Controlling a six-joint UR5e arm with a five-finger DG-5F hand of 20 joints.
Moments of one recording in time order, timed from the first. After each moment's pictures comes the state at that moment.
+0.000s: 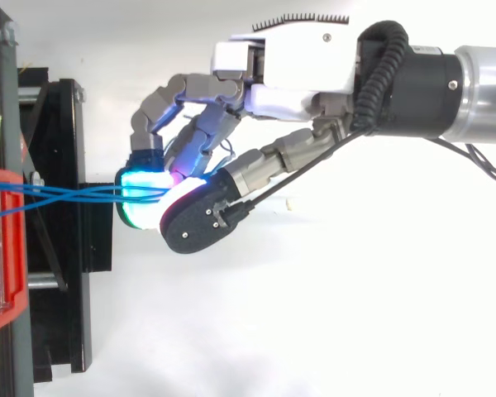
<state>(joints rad) 0.02 -2.33 -1.17 -2.84 -1.51 -0.05</state>
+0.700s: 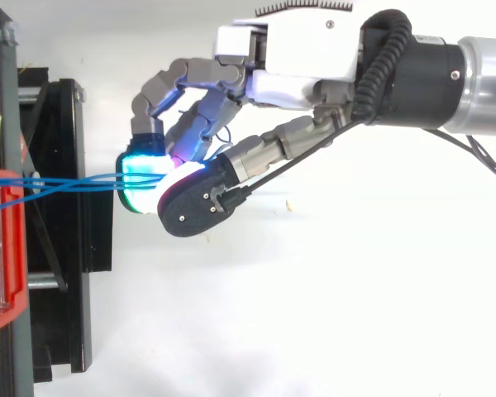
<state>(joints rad) 0.02 -2.33 -1.17 -2.84 -1.49 -0.07</state>
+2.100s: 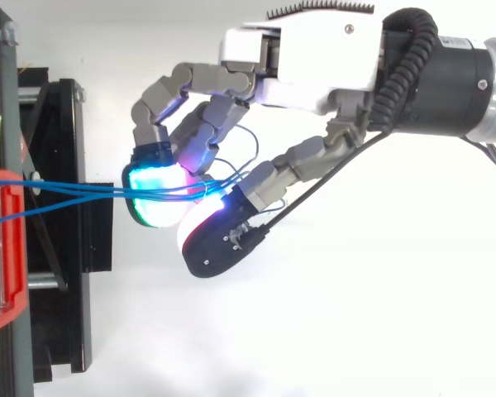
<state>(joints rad) 0.03 -2.29 -1.16 -2.87 -1.48 -0.15</state>
